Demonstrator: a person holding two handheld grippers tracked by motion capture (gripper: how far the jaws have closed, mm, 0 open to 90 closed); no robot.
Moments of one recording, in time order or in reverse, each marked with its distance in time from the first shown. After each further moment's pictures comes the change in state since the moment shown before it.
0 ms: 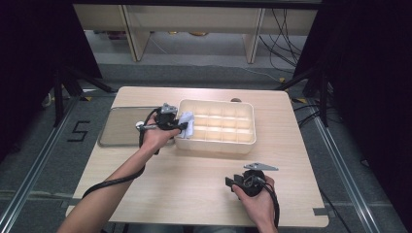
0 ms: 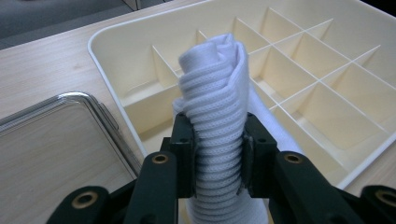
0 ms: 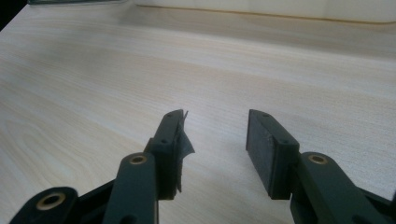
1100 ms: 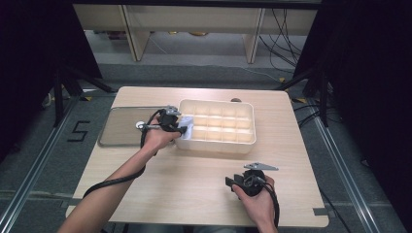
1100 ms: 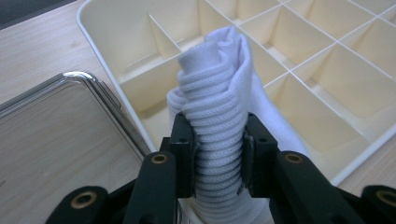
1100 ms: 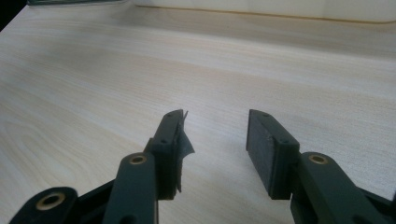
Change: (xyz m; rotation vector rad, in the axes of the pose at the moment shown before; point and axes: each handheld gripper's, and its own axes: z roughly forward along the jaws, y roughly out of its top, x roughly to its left) left arm -0.002 -0.001 0.004 0.140 0.029 0.079; right arm -0.001 0.000 0.001 -0.002 0.012 0.006
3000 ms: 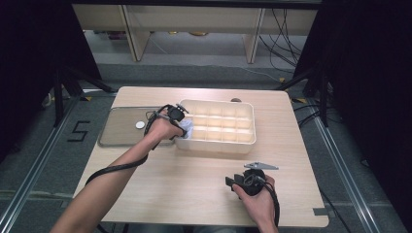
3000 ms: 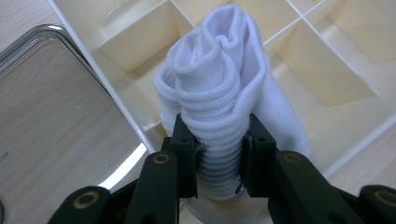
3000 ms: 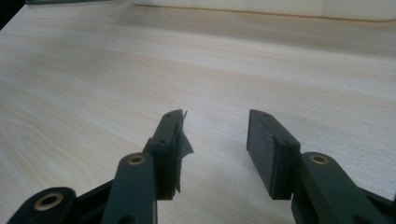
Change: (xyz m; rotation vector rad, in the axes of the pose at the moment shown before) left arm -0.004 0.028 0.012 0.317 -0.003 0.041; right arm -0.001 0.001 0.000 0.009 -0.016 -0.005
